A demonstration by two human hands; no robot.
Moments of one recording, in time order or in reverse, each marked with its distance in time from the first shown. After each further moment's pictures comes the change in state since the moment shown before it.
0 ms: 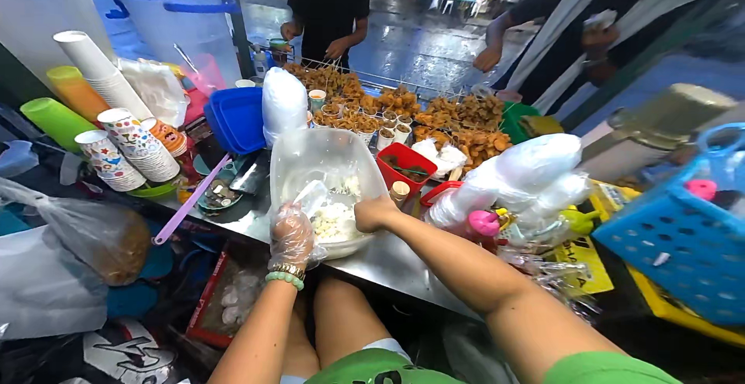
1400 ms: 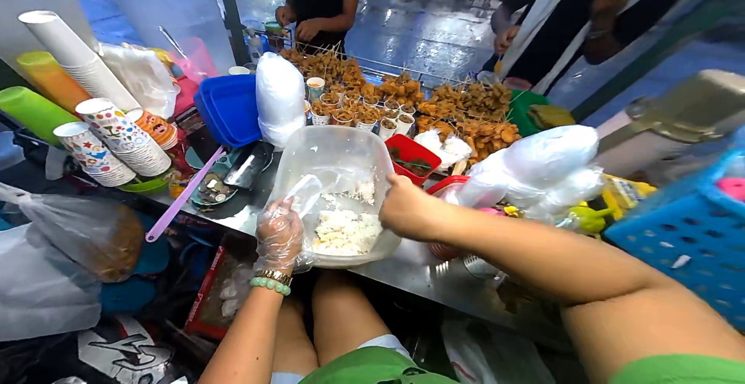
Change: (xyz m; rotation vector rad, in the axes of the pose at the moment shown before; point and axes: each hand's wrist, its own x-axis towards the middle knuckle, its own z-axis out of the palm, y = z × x) left_hand 0.003 -0.022 0.003 -0.087 0.110 0.117; right_hand -0.066 0.033 -0.010 -0.477 0.180 -0.420
